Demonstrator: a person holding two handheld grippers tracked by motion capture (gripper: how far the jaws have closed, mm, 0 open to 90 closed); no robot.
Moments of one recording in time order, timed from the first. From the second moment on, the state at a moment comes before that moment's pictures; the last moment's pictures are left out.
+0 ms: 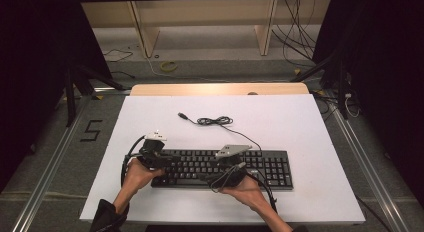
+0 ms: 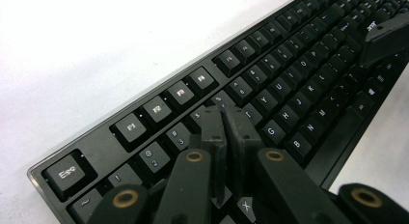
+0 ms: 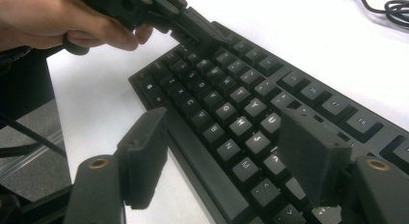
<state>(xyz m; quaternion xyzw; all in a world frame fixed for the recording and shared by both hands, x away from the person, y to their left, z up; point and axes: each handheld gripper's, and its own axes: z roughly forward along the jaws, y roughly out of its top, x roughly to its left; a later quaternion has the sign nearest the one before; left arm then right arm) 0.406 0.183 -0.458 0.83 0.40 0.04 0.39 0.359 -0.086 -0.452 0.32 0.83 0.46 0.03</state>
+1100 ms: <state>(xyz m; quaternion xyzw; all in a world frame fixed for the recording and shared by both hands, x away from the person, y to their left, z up) 0.408 0.174 -0.469 0.84 0.40 0.04 0.36 0.358 -0.086 -0.451 0.31 0.83 0.46 0.04</state>
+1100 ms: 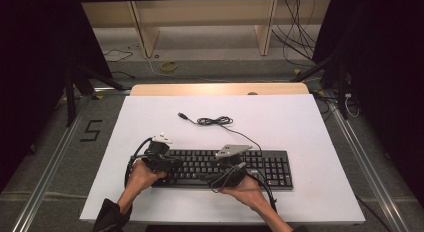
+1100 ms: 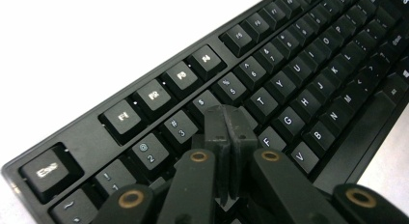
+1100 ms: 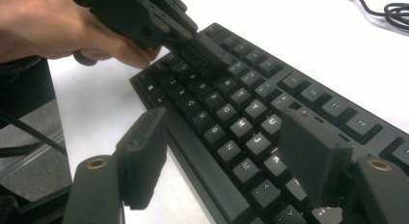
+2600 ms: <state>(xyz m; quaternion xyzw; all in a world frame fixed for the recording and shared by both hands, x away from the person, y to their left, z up) 0.376 0.188 -0.449 0.80 0.40 0.03 0.44 0.366 -0.078 -0.461 0.31 0.84 0.43 0.04</state>
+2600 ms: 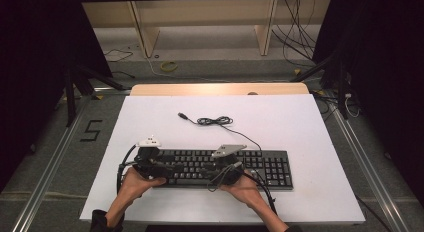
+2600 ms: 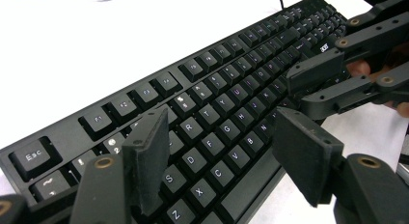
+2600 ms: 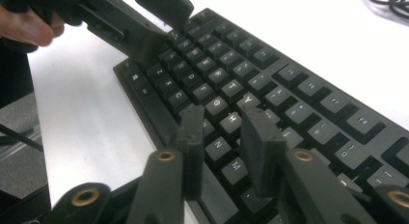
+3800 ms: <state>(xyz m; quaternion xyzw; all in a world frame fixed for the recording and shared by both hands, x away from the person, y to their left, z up) 0.362 0.192 -0.454 0.79 0.40 0.03 0.46 0.370 -0.060 -0.477 0.30 0.87 0.39 0.05</state>
